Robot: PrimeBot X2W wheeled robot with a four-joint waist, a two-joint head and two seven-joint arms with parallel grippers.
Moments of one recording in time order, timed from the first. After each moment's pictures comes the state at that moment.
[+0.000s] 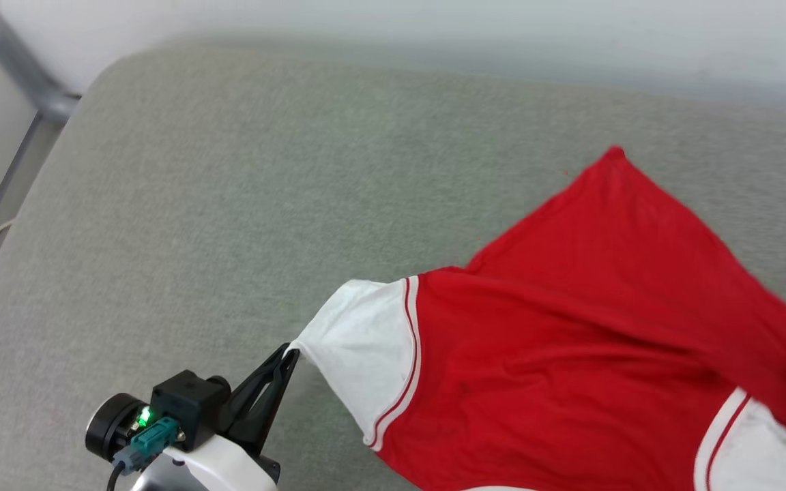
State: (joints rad) left arm -0.03 0.55 -0.47 -0.27 -0.49 0.10 0.06; right arm -0.26 -0.44 -0.21 0.26 0.44 0.13 1.09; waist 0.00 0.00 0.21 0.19
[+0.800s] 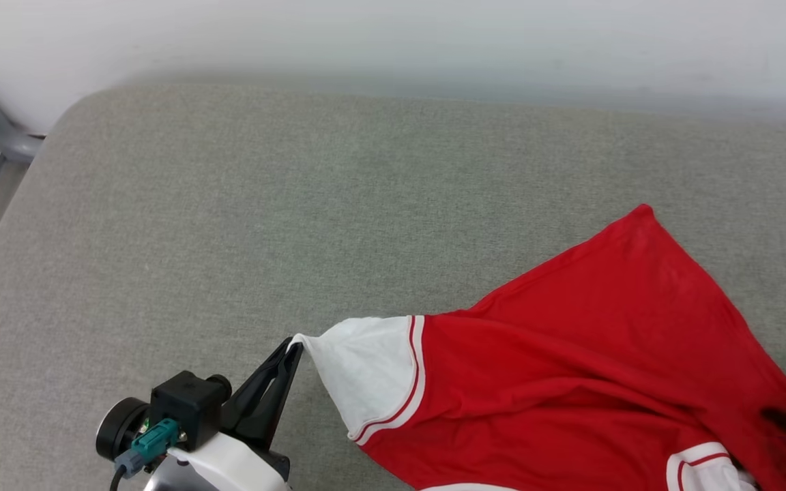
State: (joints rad) left arm -0.03 0.50 -0.47 -0.24 -0.51 0.13 0.01; right arm -0.08 -0.42 -0.22 0.00 0.54 0.13 1.15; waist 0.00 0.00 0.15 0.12
